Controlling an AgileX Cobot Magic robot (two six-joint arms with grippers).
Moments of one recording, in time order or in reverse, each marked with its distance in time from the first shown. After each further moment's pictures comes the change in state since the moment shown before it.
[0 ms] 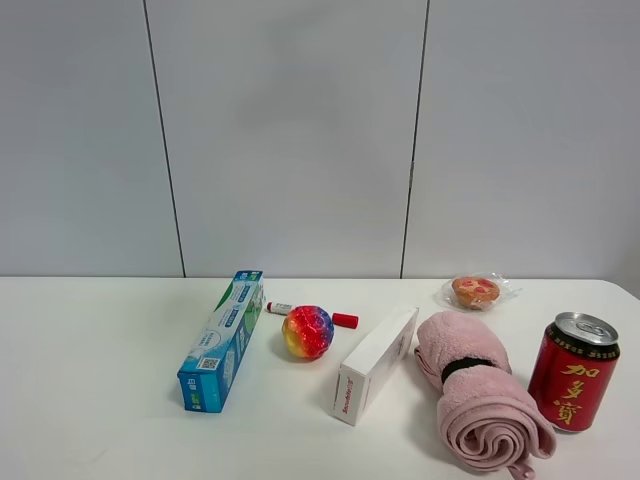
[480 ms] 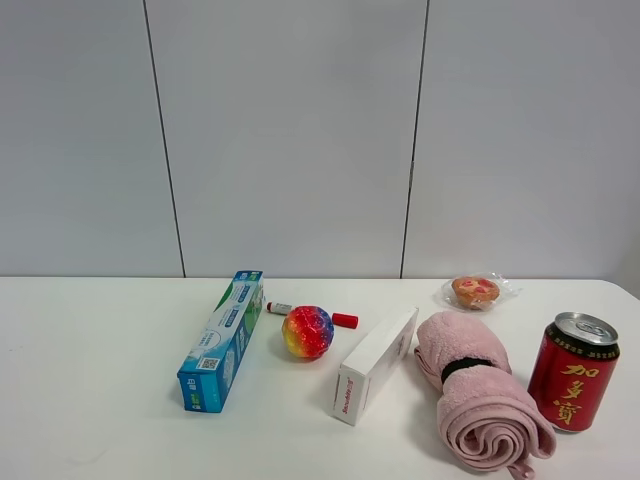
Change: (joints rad) left arm 0.000 0.000 0.000 0.000 0.000 0.000; right arm 0.001 -0.297 0.000 -0.630 0.227 0.129
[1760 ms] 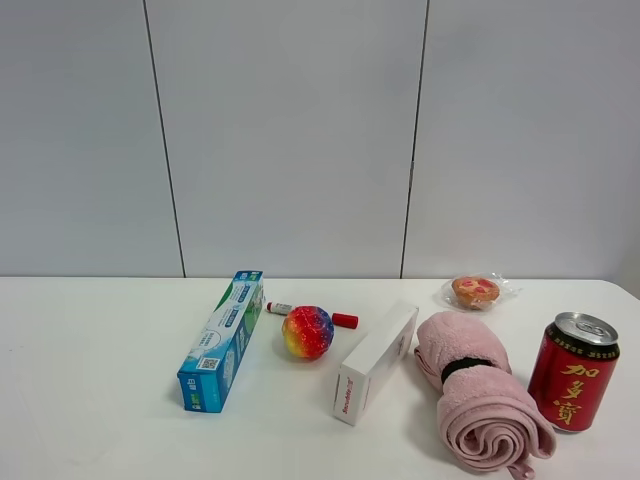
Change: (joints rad) left arm 0.000 0.000 0.000 0.000 0.000 0.000; right arm -0.377 -0.080 0.000 0.507 0.109 -0.208
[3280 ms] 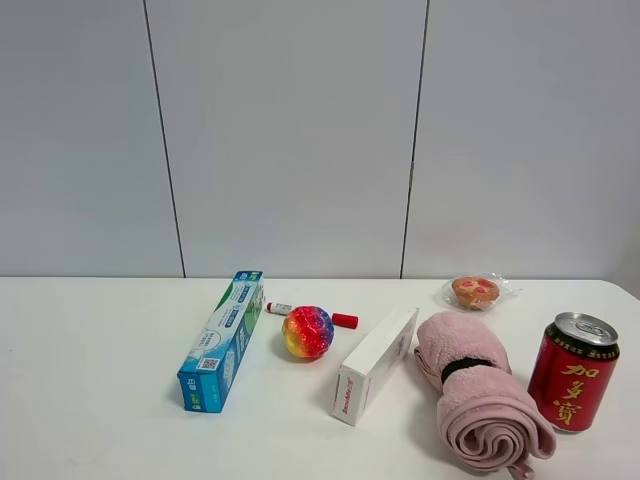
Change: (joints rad) left arm 0.000 0.000 0.000 0.000 0.000 0.000; right arm -0.368 -0.972 1.219 0.354 -0.021 0.005
